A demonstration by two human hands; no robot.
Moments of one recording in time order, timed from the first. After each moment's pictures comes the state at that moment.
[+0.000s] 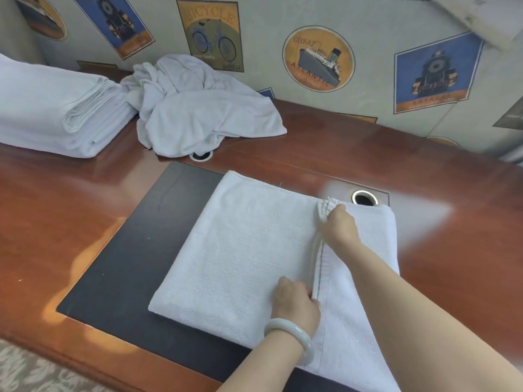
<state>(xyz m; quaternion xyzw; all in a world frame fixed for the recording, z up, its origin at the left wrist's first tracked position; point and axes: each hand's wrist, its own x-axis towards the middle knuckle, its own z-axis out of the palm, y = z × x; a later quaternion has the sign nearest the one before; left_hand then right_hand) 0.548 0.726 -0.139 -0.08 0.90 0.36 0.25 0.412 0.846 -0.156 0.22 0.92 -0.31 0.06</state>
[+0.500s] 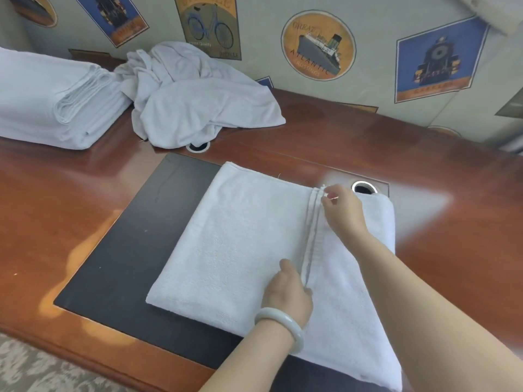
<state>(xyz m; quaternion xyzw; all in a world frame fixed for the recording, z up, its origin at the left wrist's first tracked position) 0.548 0.712 -0.131 -0.07 0.89 0.37 0.24 0.412 0.856 -0.143 0.15 0.91 -0.39 -0.02</state>
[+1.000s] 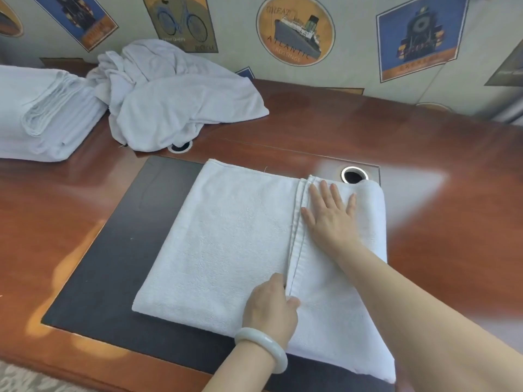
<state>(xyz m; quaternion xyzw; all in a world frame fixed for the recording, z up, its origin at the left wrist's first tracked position) 0.568 0.696 -0.143 -0.03 0.92 0.33 0.22 0.441 0.868 -0.192 0.03 1.00 -0.09 0.02</state>
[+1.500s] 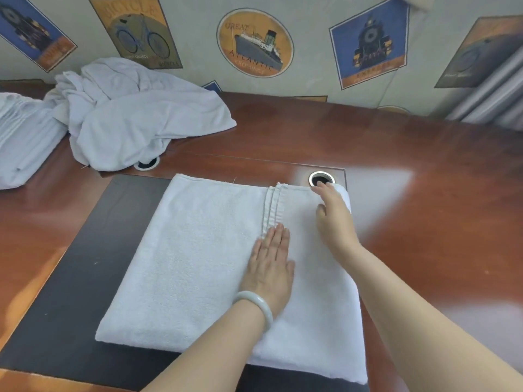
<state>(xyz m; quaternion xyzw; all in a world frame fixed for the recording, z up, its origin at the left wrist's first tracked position) 0.509 0.747 -0.205 0.22 0.96 0.14 0.02 0.456 0.912 -0.152 0.12 0.90 -0.40 -0.07</state>
